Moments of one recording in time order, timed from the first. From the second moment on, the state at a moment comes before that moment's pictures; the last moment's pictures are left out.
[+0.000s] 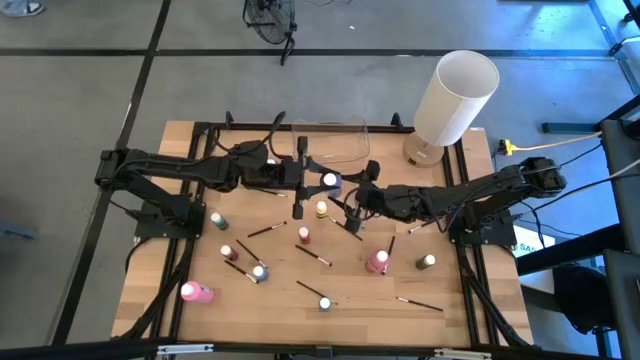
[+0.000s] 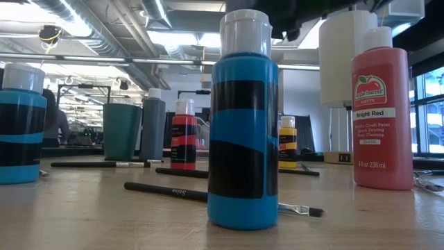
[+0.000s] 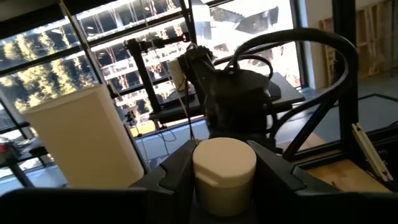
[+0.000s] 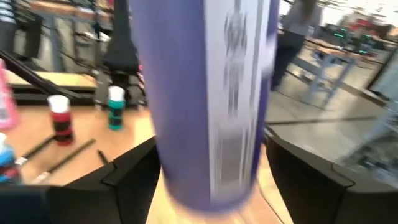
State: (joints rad) left arm 0.02 1.36 1.16 0.24 0.01 0.28; right arm 0.20 1.41 0.84 0.36 0.58 -0.08
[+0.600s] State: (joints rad) left arm 0.34 1.19 1.16 0.08 0.04 0.18; right arm 0.34 1.38 0.83 0.05 0.92 -0.10
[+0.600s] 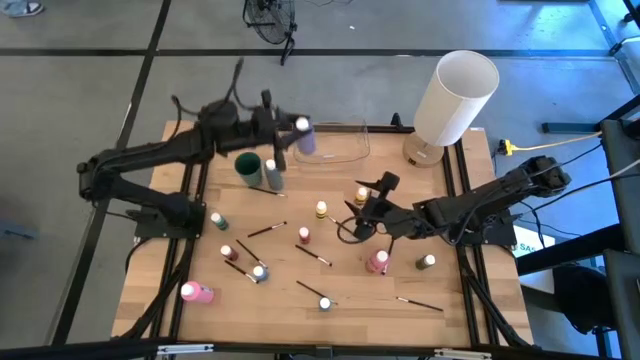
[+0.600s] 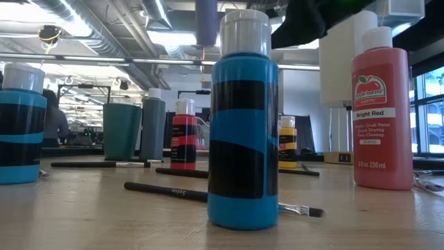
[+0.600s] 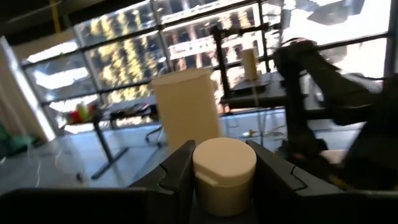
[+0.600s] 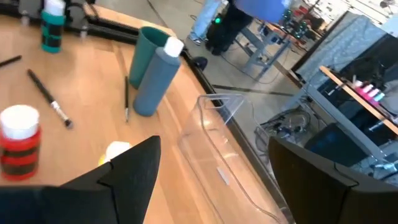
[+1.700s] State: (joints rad) left arm 0.66 1.48 1.10 0.37 0.26 0.09; right arm 0.44 1.38 0.83 -0.11 0.94 -0.01
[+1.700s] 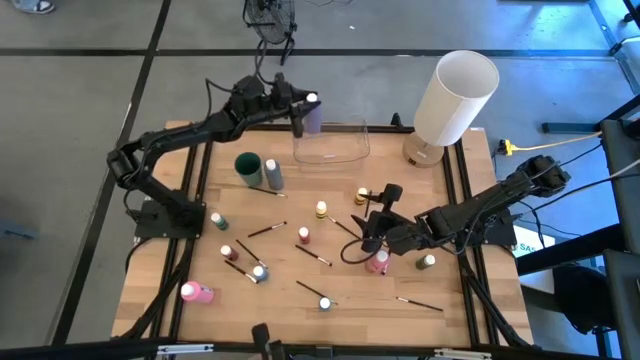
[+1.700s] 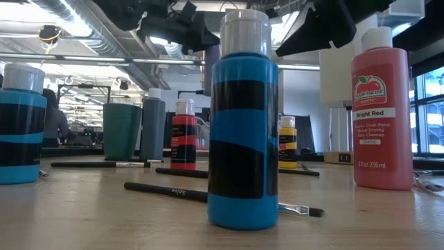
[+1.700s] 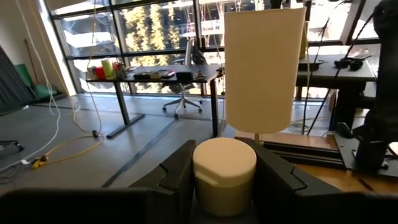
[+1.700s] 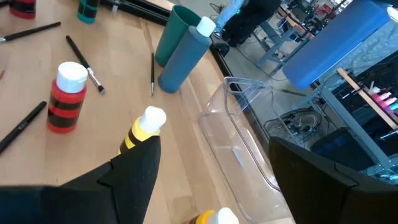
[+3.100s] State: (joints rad) left arm 0.79 1.64 0.90 0.75 0.26 0.06; right arm 0.44 1.38 0.83 -0.11 0.94 -0.01
